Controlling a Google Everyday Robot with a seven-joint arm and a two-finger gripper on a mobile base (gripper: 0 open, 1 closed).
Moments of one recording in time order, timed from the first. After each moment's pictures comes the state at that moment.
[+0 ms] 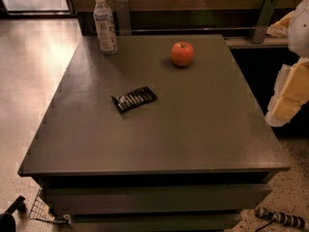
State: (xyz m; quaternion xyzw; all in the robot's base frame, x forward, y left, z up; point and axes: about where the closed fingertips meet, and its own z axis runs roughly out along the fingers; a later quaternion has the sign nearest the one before) arm 0.438 -0.212 0.992 -0.60 0.78 -0.05 0.18
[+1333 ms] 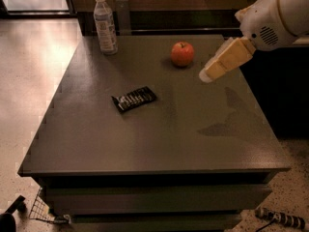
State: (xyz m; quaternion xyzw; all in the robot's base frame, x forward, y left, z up) arm 0.547 -0.152 0.986 -0.49 0.78 0.05 0.38
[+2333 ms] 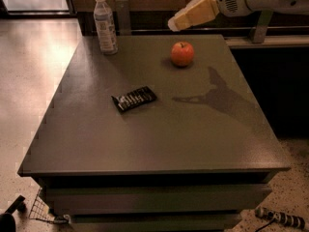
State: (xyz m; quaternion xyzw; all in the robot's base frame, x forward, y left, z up) arm 0.655 -0.103 1.054 -0.43 0.69 0.08 0.57
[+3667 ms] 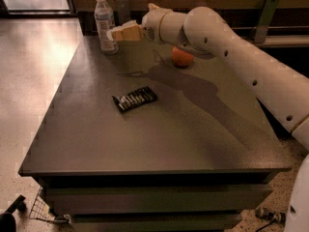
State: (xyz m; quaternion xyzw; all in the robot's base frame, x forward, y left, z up) arm 0.777 0.057 0.958 -0.35 0.65 0.24 0.63
